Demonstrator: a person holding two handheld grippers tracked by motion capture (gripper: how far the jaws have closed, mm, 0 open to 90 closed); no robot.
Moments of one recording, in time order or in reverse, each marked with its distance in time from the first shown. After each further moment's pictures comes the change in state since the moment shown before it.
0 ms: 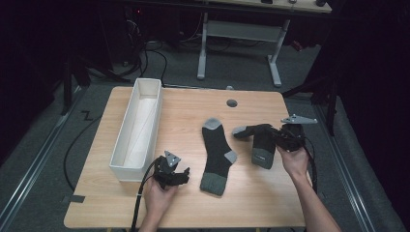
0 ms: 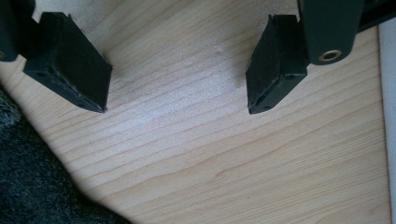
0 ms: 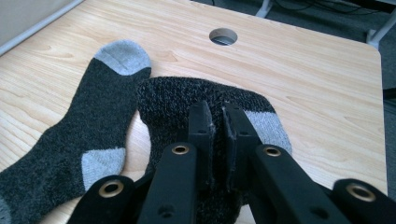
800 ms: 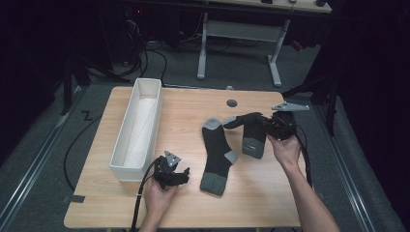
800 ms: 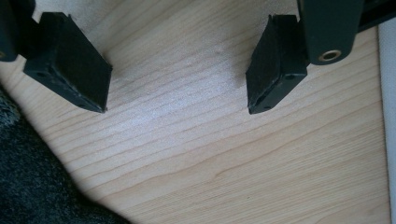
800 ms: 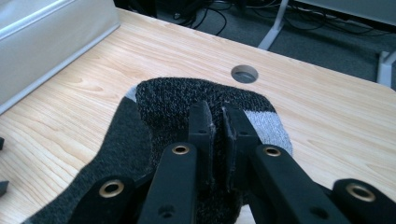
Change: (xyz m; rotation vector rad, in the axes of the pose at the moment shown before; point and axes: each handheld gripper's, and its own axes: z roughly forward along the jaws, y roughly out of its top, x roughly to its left) left arm 0.000 0.000 0.000 -0.001 0.001 -0.001; right arm 0.026 0.045 0.001 -0.046 0.040 -0.024
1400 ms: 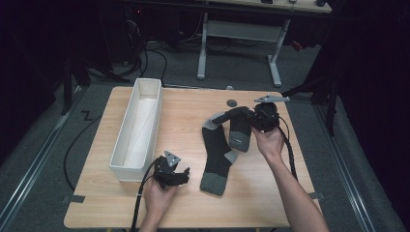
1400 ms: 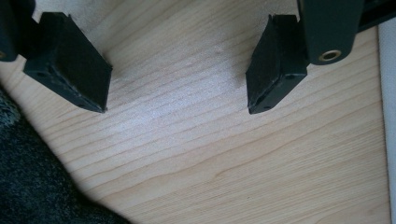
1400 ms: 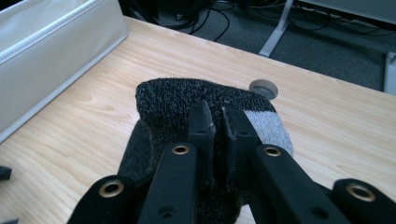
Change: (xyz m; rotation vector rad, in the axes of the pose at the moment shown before) left arm 0.000 0.000 0.000 -0.001 0.000 -0.002; right arm 0.030 0.027 0.029 0.008 -0.005 0.010
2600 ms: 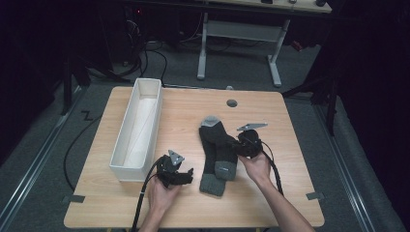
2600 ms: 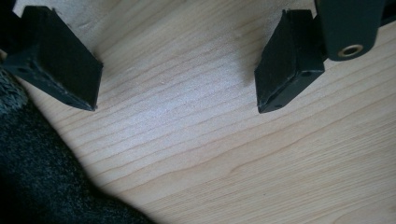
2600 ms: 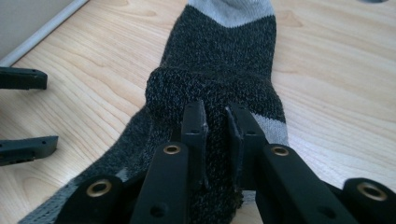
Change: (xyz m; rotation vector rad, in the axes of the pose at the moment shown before) left arm -0.008 -0.001 0.007 0.018 -0.009 0.003; right arm 0.036 -0.075 0.039 0.193 0.147 -0.013
